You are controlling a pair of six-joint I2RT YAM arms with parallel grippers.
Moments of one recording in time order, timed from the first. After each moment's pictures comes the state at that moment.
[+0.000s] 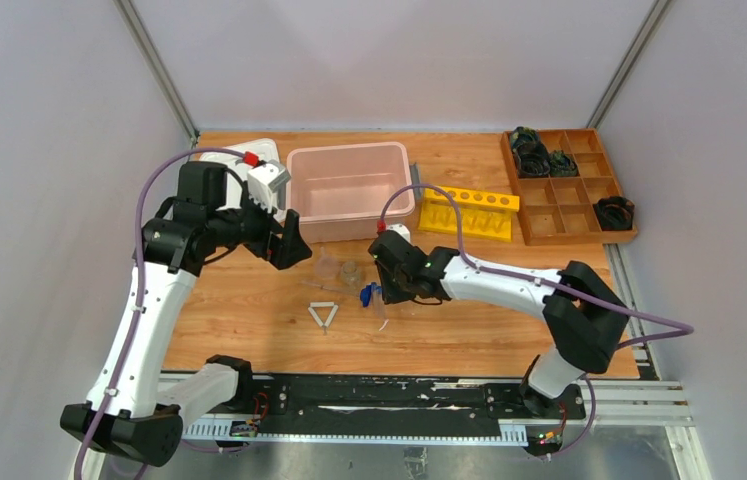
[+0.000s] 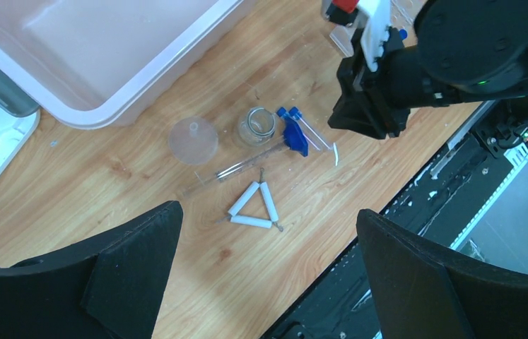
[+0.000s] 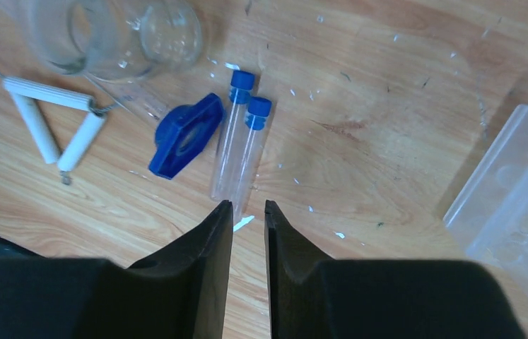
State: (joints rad) left arm -0.19 1.03 1.29 -0.99 0.58 0.18; right arm 0.97 1.57 1.03 -0.43 0.16 0.61
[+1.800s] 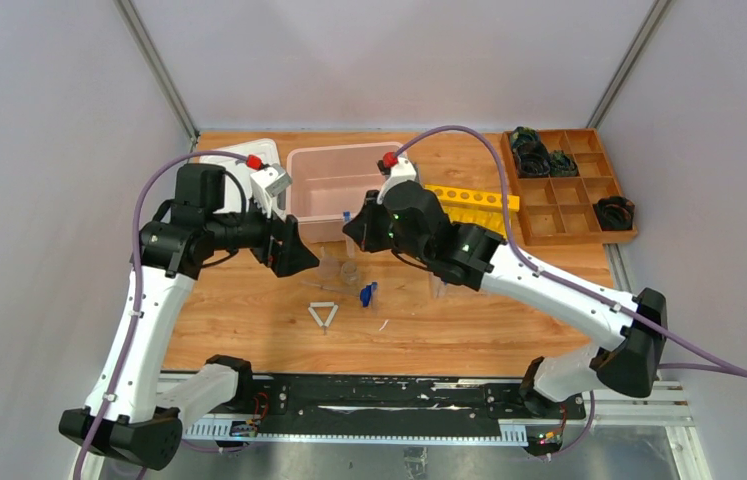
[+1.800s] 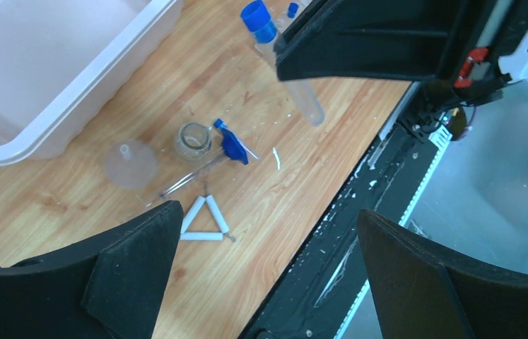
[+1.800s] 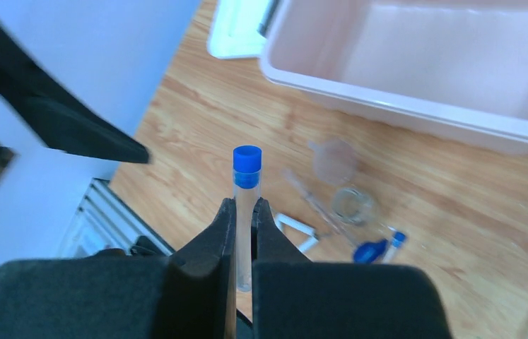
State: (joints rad) left arm -0.19 1.01 1.29 -1.00 0.76 0.17; right arm 1.02 1.38 1.33 -0.34 0.22 0.62
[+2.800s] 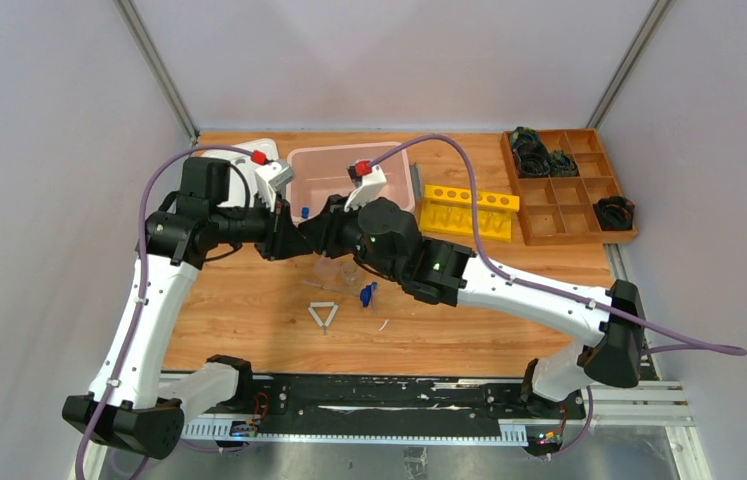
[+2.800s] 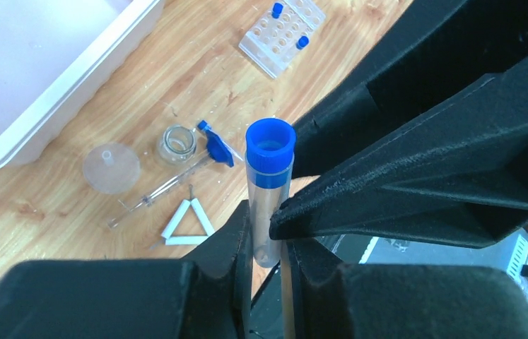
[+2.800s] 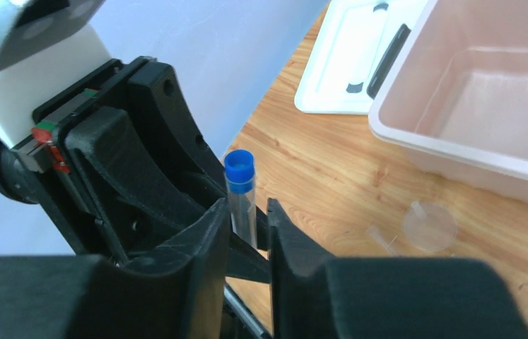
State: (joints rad) left arm -0.19 1.07 1.31 -1.01 0.83 0.15; right arm 1.18 1.48 1.39 -0.02 0.33 0.62
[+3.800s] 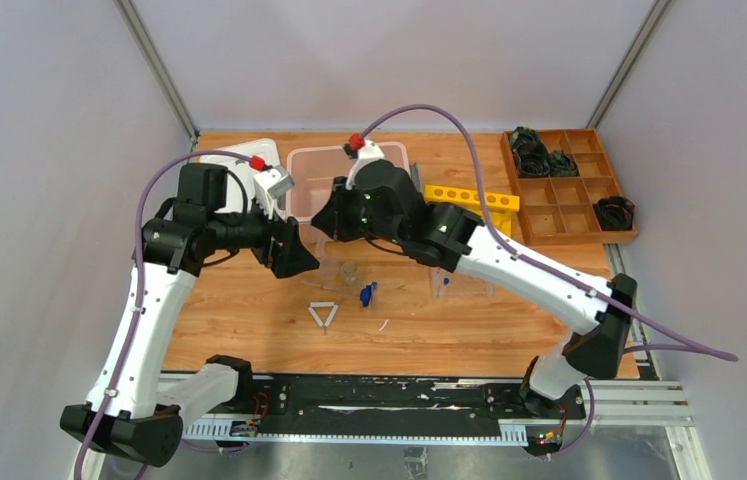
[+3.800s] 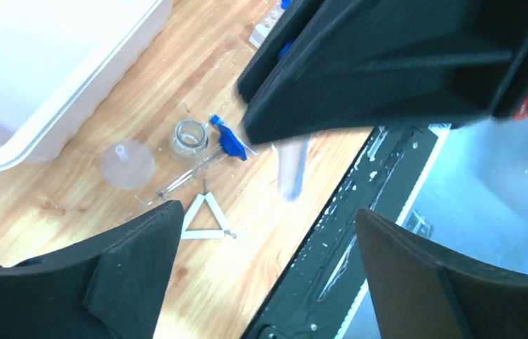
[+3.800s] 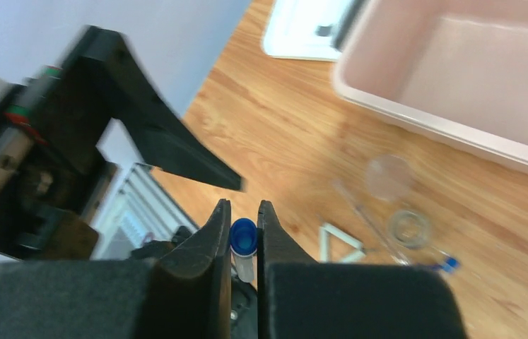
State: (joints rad) left arm -0.19 1.03 1.29 -1.03 0.81 0.23; right arm 1.08 1.59 1.68 -0.42 0.13 0.63
